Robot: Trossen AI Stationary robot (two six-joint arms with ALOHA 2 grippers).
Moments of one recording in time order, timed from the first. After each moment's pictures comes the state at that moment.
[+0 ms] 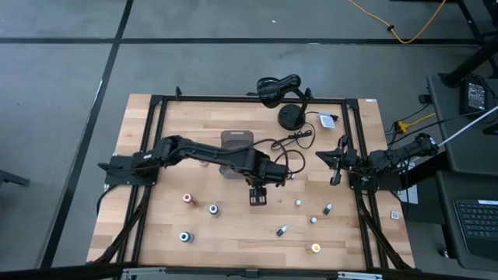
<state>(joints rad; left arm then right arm) -0.13 2.25 2.17 -1.28 -0.07 -0.21 0.41 0.01 0.01 0.08 0.69 -0.10</state>
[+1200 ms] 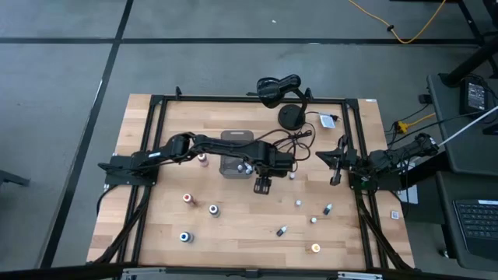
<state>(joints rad) -0.02 2.39 2.16 -1.13 -0.03 0.12 0.41 0.01 0.01 0.08 0.69 -0.10</state>
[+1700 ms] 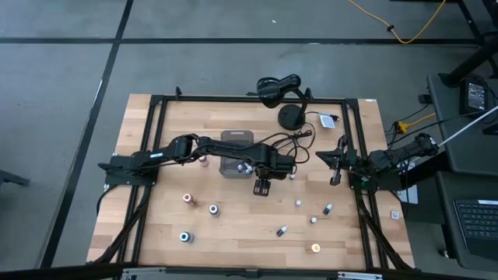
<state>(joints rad) -0.02 2.43 2.16 -1.12 -0.01 0.12 0.41 0.01 0.01 0.08 0.69 -0.10</state>
